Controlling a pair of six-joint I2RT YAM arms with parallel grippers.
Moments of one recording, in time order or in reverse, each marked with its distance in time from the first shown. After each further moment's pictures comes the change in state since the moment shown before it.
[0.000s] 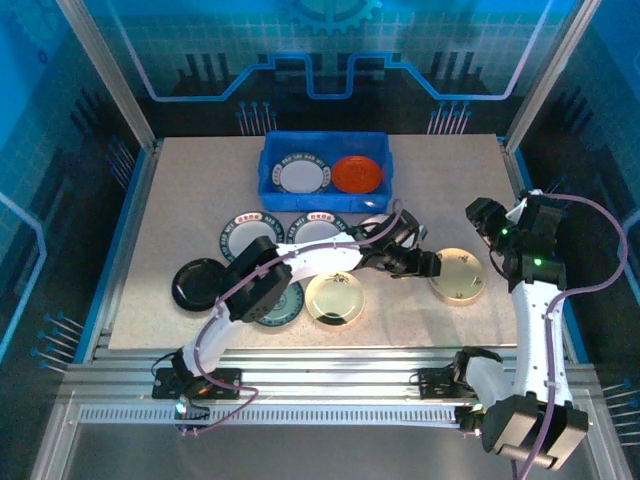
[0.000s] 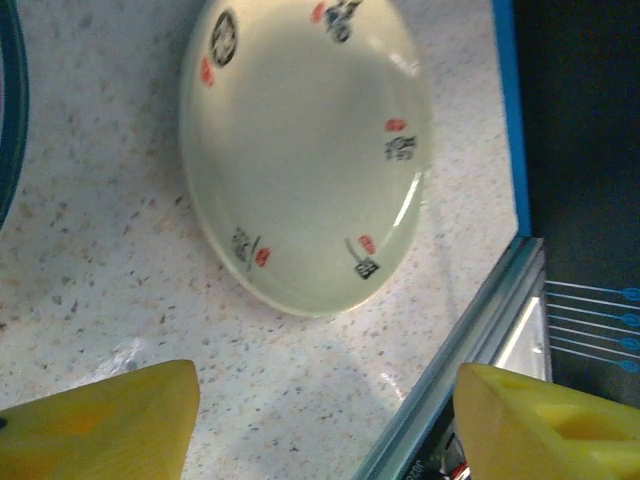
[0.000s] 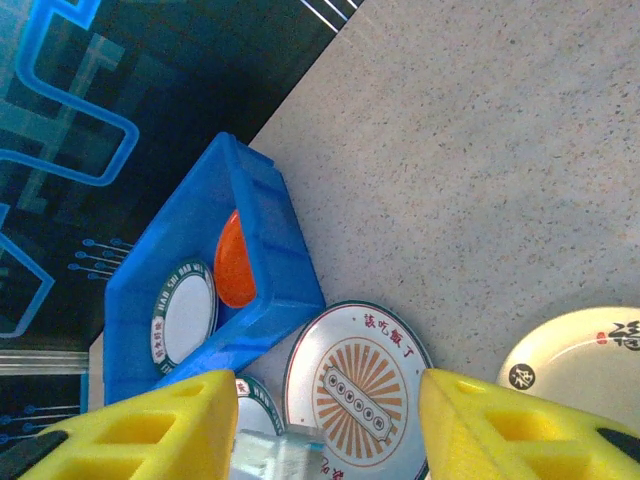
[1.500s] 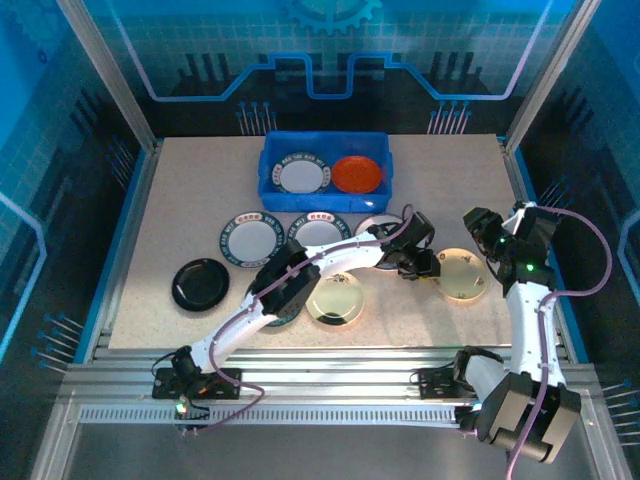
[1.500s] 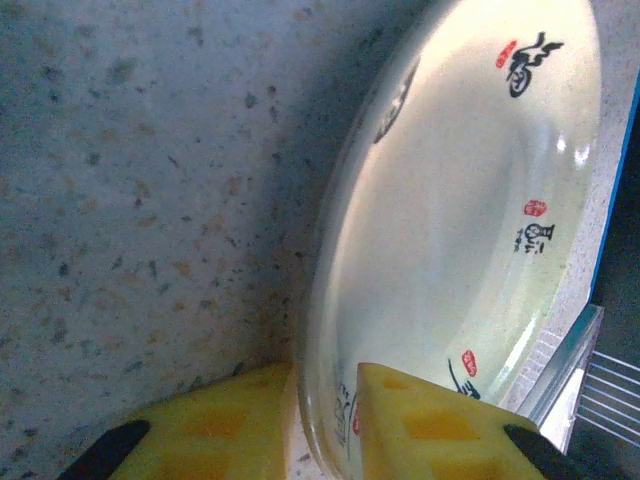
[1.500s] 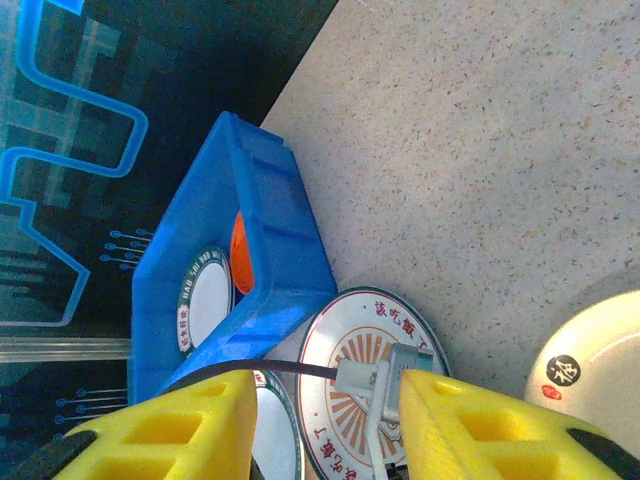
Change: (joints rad) left arm 0.007 0.328 0.410 -0.182 0.016 -0.092; right arm -0.068 0.041 -0.179 0.216 -0.152 0.056
